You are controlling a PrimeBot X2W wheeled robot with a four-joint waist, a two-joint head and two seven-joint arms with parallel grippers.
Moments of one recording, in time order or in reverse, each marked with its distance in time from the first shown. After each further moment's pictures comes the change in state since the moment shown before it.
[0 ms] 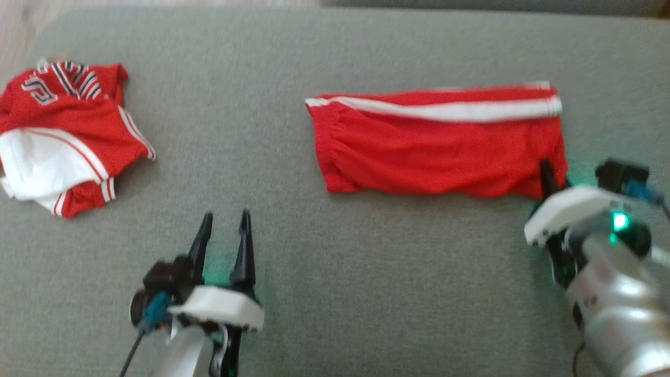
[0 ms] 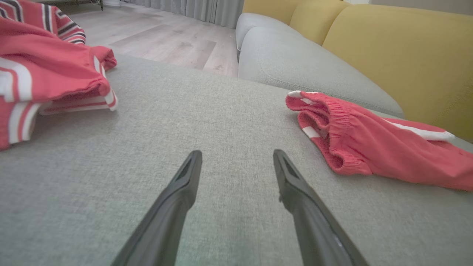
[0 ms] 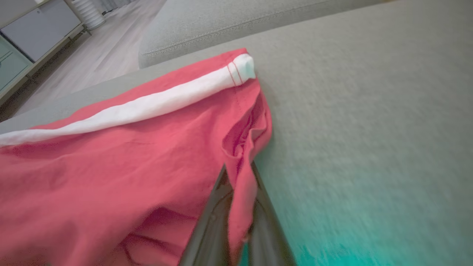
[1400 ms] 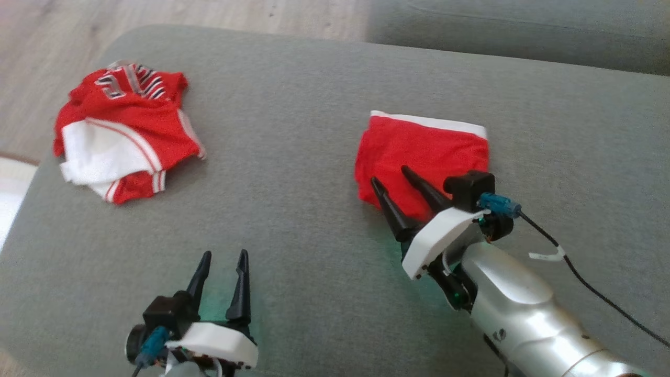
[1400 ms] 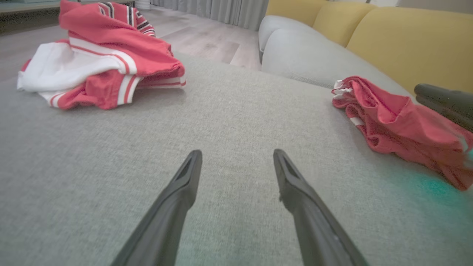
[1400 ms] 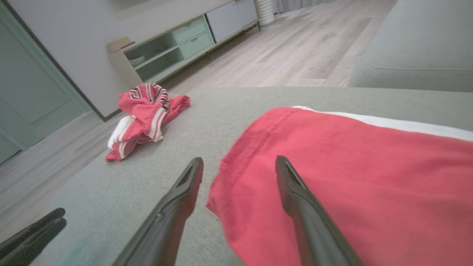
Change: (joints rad) left arm 0.119 0.009 0.018 0.008 0.039 -0.035 0.000; right arm 0.084 0.120 0.522 -0.344 0.153 0.000 0.000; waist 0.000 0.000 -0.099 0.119
